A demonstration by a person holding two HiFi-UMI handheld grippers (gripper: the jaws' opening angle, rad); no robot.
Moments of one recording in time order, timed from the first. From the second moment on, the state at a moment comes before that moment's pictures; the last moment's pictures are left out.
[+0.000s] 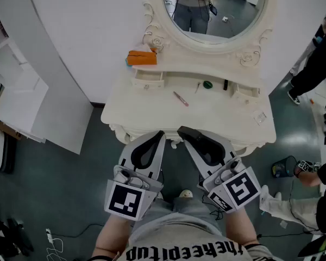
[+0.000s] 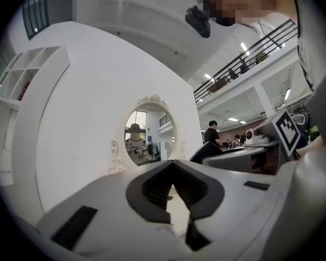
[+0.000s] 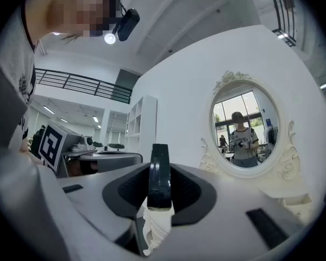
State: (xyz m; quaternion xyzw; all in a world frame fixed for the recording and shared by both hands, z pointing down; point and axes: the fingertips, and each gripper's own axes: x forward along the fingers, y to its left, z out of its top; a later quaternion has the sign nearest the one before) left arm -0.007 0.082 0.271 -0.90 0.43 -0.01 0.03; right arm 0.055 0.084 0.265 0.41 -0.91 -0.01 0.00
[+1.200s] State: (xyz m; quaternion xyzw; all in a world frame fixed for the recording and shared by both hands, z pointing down) left arm -0.055 0.069 0.282 -0.92 0.39 -0.01 0.02; right arm 0.008 0.079 0.271 0.46 -0.89 -0.02 0.02
